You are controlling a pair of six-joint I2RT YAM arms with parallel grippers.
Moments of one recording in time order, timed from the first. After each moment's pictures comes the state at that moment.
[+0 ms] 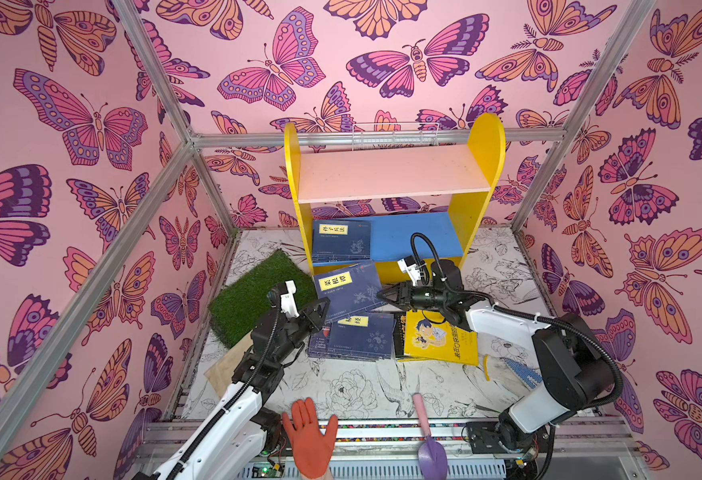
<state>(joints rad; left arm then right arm) -0.34 0.76 0.38 0.21 0.26 -0.88 0.51 1.61 0.86 0.35 -0.80 0.94</state>
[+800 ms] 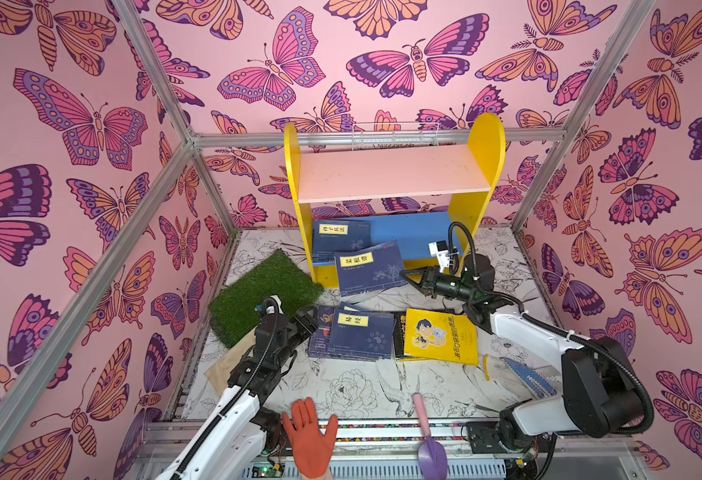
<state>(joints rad) -0.31 0.71 0.39 -0.16 -0.01 -0.93 0.36 1.44 0.85 0.41 -0.73 1.02</state>
